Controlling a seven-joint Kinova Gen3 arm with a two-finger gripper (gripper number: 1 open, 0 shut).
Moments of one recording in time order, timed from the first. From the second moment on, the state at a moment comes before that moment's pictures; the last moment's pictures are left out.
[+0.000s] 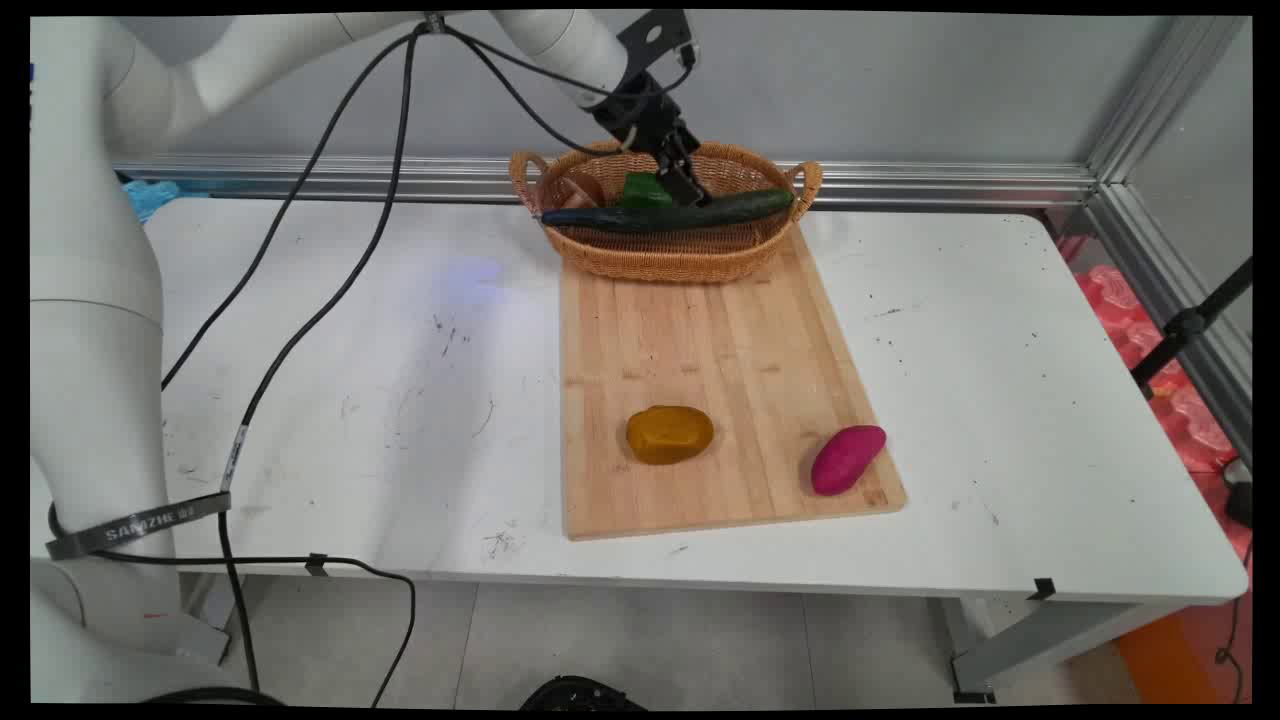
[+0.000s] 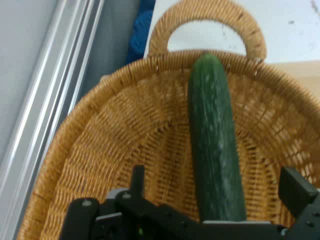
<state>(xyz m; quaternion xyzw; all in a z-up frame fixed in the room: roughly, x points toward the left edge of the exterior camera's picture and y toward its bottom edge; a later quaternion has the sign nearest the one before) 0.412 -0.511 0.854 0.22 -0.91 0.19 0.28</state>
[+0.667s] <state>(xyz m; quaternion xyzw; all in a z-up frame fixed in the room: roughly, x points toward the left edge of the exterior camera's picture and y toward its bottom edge) 0.347 -0.460 0.921 0.23 -0.90 0.18 0.32</state>
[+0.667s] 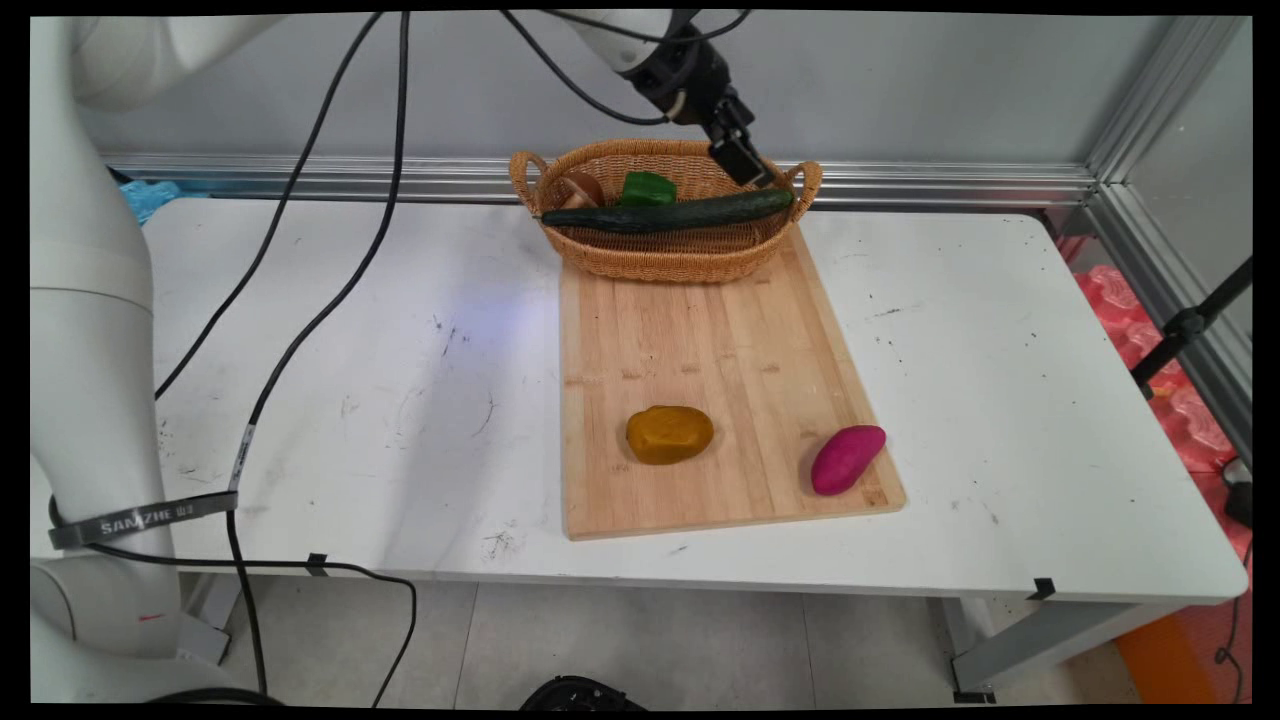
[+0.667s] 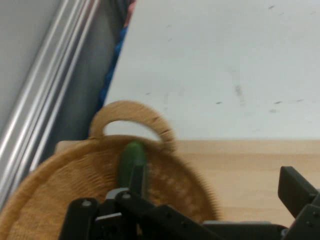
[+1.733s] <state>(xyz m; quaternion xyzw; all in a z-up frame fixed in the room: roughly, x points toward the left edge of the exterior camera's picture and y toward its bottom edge) 0.323 -0.291 0.891 0.21 -0.94 0.12 0.25</state>
